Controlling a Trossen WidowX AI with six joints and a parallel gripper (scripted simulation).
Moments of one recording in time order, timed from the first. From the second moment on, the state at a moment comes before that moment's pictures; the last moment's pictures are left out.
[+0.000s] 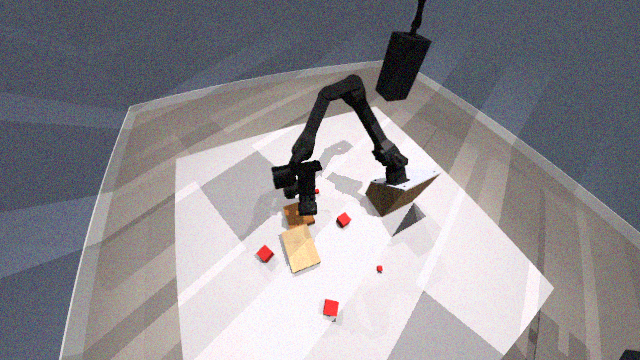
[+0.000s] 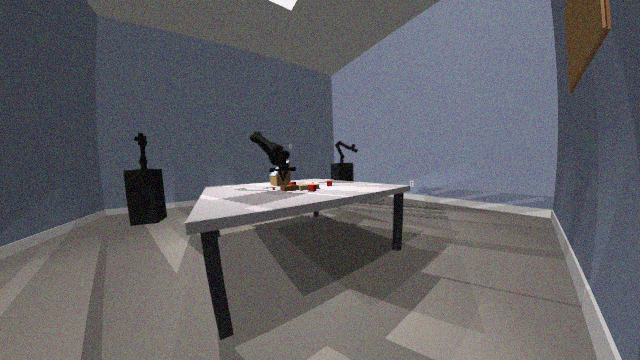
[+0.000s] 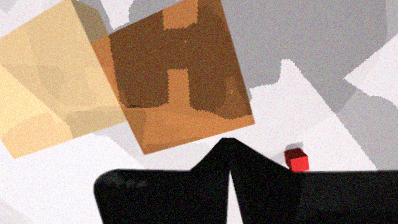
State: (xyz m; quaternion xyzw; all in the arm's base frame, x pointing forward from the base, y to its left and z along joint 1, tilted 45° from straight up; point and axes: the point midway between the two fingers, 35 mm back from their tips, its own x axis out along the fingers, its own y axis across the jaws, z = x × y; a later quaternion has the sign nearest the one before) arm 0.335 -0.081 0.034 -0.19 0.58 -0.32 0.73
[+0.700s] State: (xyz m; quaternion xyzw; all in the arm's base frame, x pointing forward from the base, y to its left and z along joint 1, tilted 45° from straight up) arm 0.308 -0.097 -0.016 -0.29 0.61 -0.24 0.69
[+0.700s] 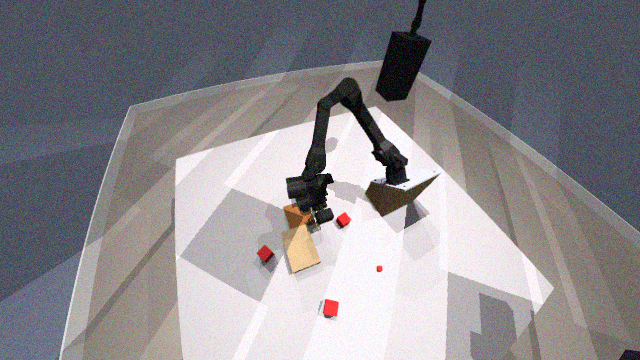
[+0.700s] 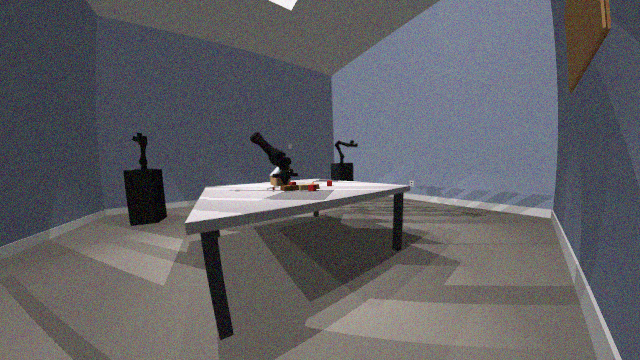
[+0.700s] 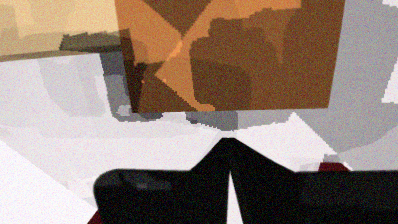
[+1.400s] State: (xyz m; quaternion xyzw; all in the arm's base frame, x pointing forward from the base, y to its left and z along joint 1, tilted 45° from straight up) arm 0.320 -0.103 -0.025 -0.30 0.62 -0.24 0.69
